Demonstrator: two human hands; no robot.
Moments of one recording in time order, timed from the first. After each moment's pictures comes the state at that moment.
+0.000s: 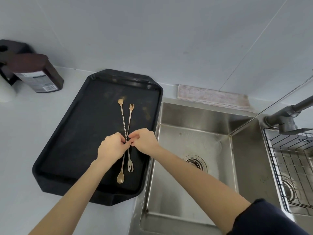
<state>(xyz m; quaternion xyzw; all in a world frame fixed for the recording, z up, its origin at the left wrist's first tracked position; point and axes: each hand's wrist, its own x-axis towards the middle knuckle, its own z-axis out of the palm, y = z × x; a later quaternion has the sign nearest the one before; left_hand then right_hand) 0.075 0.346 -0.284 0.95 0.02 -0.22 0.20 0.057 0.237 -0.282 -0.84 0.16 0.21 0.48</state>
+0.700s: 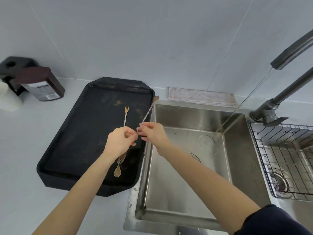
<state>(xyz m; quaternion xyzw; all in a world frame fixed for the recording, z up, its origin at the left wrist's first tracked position) 0.047 0.317 -0.240 0.91 -0.05 -0.19 0.36 0.021 0.198 -0.244 -0.67 0.27 0.10 0.69</state>
